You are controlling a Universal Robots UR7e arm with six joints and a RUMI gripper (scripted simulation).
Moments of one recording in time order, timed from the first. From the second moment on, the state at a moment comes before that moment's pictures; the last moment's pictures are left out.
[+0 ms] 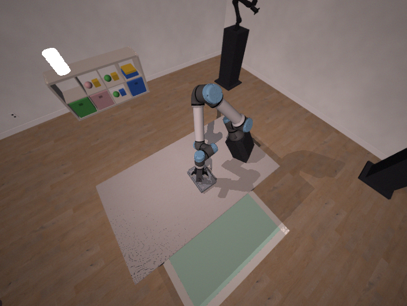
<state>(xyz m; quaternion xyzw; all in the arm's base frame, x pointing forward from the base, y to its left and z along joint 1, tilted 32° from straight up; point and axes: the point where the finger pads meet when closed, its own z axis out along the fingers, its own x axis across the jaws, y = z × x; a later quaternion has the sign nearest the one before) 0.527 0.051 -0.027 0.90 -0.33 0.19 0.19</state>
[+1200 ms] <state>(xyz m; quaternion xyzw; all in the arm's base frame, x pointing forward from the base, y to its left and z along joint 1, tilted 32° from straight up) 0.525 0.044 -0.024 0.76 -0.59 0.24 0.13</state>
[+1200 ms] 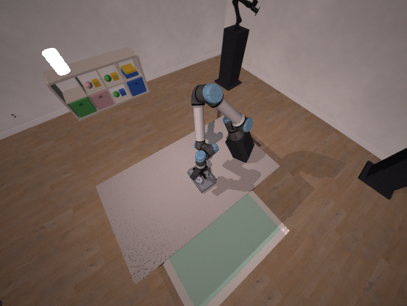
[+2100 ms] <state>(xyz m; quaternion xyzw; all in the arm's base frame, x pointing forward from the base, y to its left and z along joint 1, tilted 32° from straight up) 0.524 0.044 -0.024 0.75 -0.60 0.24 0.13</state>
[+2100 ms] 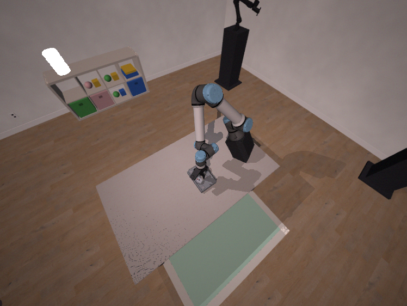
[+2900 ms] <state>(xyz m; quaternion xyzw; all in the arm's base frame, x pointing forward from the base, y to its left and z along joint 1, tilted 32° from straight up) 0.525 0.043 -0.026 0.75 -0.60 0.24 0.13</state>
